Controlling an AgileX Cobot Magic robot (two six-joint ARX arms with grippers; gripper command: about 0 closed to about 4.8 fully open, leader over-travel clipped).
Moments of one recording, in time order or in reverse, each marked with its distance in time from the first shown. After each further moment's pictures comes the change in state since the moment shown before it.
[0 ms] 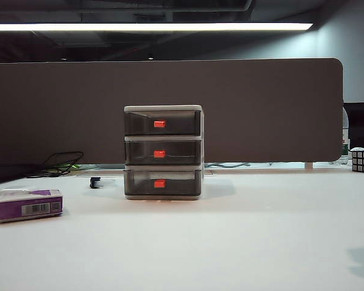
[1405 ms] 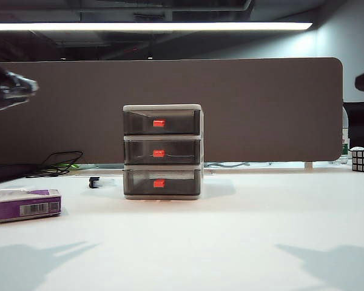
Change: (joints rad) left arm -0.703 0.217 0.001 0.140 -0.128 -0.291; right arm 0.138 0.000 0.000 0.008 -0.472 0.330
